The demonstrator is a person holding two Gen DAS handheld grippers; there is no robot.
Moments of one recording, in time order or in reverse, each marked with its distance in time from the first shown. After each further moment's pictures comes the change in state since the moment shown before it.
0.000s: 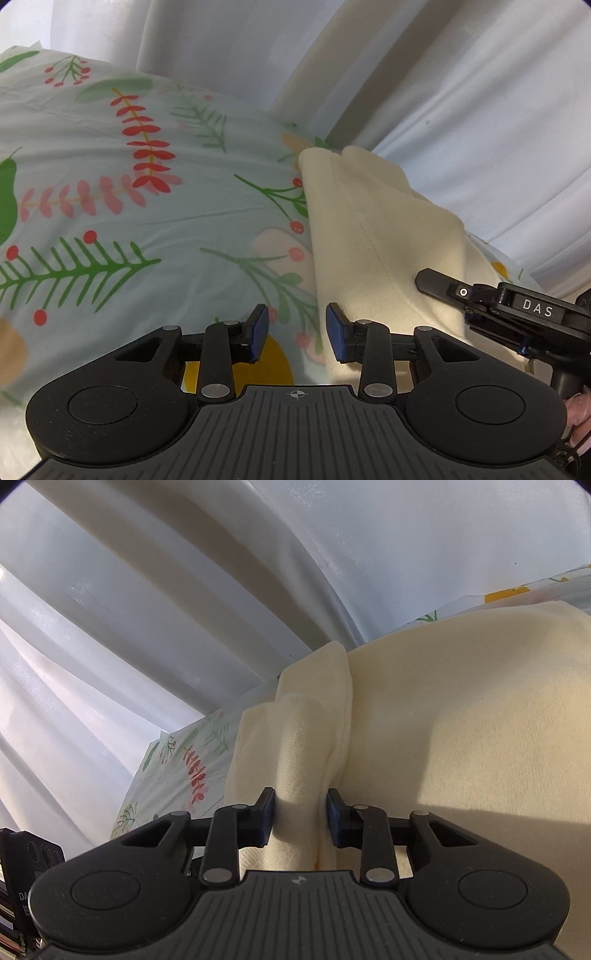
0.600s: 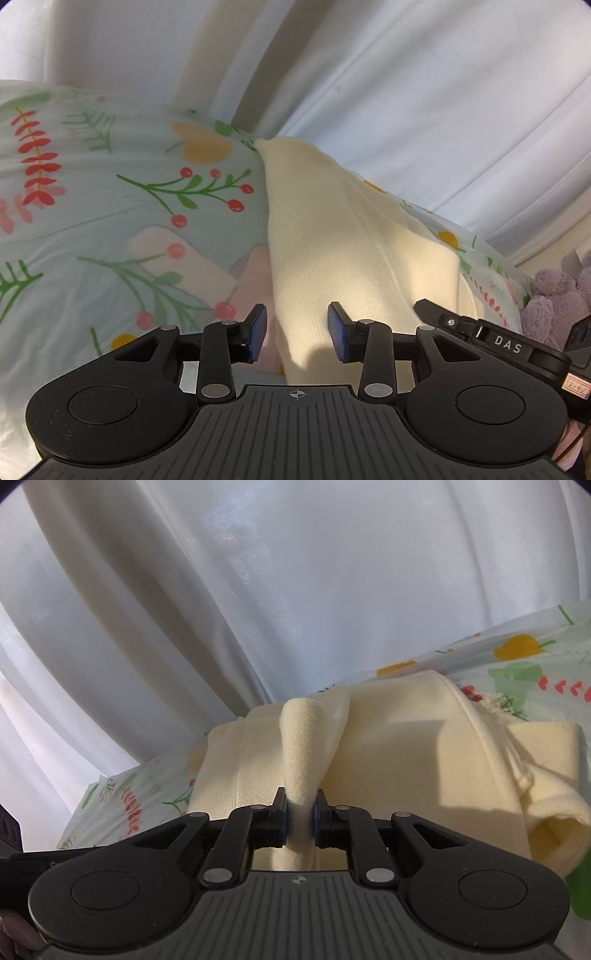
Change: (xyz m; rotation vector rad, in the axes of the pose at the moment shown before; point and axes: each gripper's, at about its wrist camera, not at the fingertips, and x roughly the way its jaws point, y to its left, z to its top) left arm 0.025 -0.061 -0.002 0.122 0.057 -0.136; right arm -0.076 -0.040 -0.023 0.013 -0.181 -0.268
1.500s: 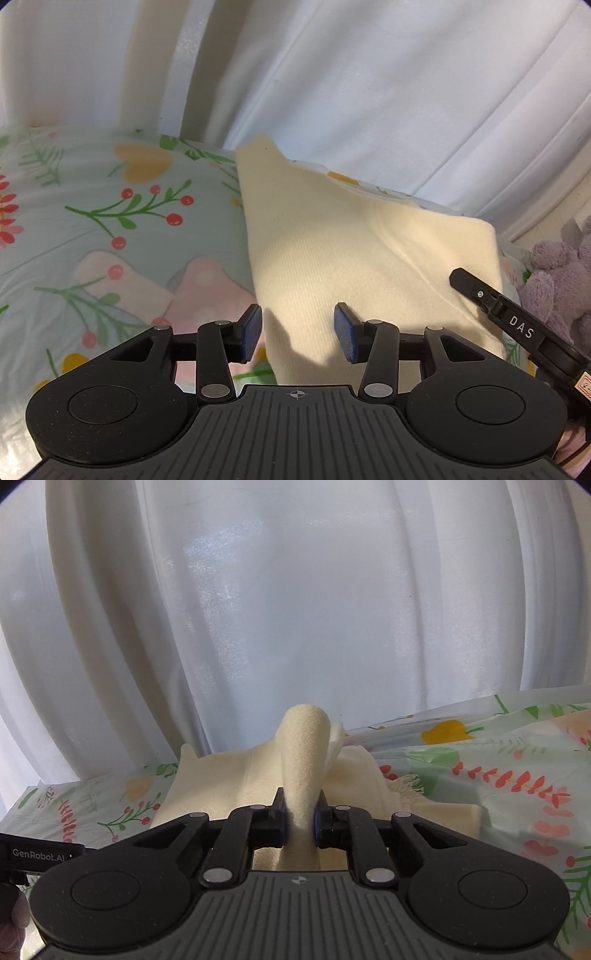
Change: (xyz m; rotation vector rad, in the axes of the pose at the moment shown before) left arm 0.011 -0.058 0.004 0.119 0.021 0.020; right arm -0.046 0.003 0.006 -0.169 -0.241 -0.223
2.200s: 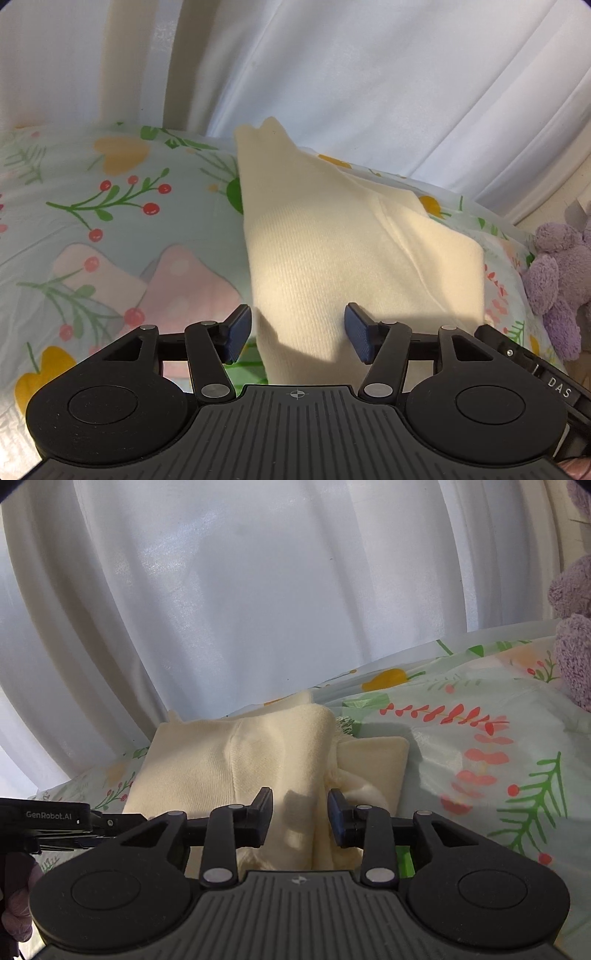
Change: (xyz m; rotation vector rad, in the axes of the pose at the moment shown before) left arm 0.006 -0.016 -0.009 0.027 0.028 0.025; right arm -0.041 -0.061 -0.036 0.196 0.083 0.045
